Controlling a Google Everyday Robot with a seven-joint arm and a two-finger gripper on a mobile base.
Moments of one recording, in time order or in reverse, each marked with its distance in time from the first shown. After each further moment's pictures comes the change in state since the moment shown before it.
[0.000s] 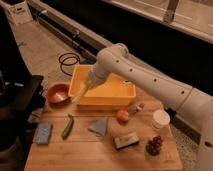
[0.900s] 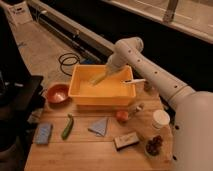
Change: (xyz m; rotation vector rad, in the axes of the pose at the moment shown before) arm 0.157 0.021 0.034 -0.029 0.112 0.337
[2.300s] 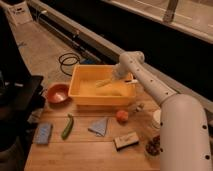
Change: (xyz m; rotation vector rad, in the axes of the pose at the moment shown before) arm 0.057 0.025 0.081 -0.012 0.006 0.263
